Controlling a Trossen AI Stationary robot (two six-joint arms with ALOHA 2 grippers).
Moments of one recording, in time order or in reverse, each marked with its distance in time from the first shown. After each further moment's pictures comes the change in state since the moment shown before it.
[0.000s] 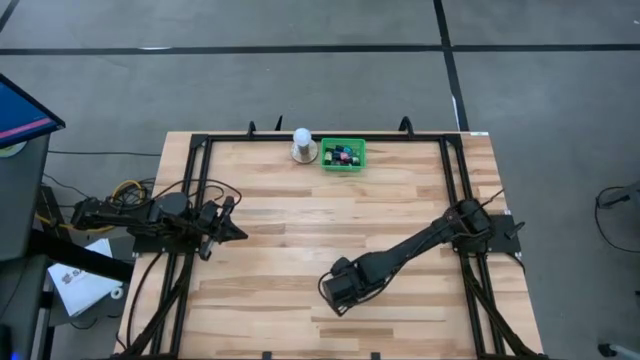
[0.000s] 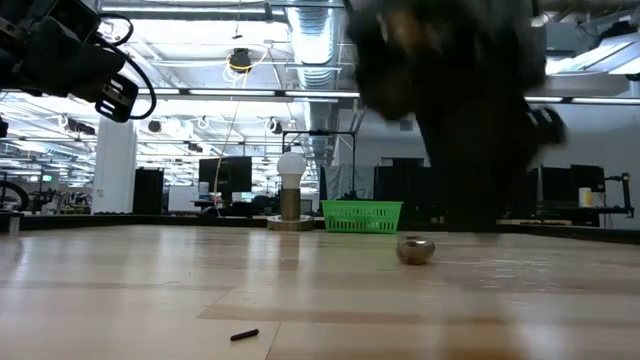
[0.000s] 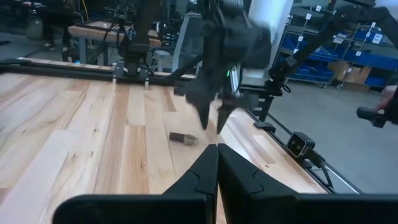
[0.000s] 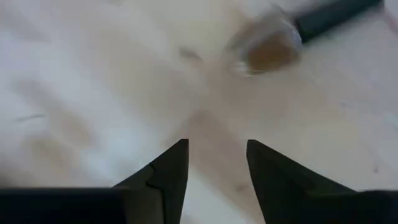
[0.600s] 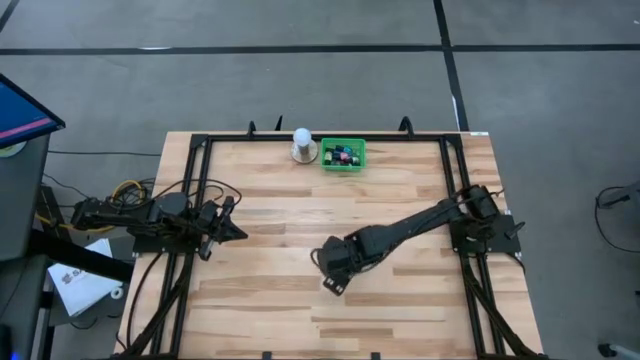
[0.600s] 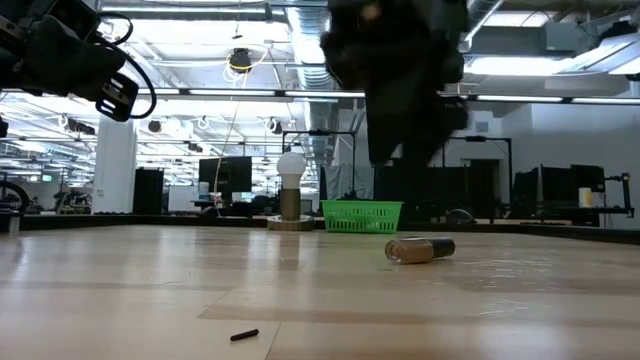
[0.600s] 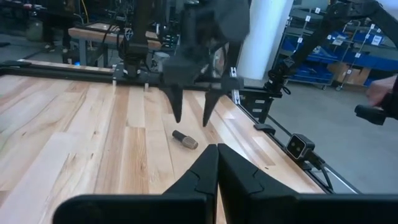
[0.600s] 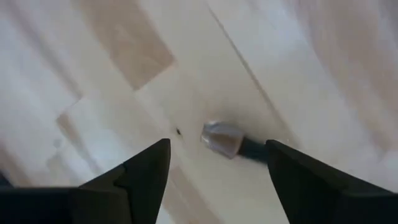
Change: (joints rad) left arm 0.000 0.000 0.000 0.008 0.000 -0.001; right arm -0.115 -0.094 0.005 -0.008 0.051 -0.331
